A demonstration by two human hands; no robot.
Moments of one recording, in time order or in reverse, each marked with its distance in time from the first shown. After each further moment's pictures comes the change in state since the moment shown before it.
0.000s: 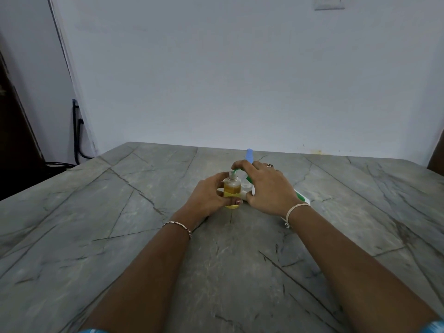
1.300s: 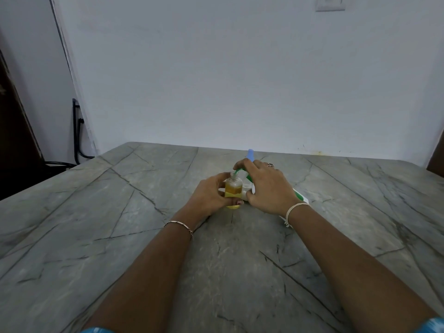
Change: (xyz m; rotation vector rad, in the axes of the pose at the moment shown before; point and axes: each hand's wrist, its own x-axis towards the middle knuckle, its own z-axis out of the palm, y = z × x) left_hand 0.002 -0.001 0.000 0.006 -0.005 -0.021; right_hand 0.002 -0.001 0.001 0.006 0.018 0.000
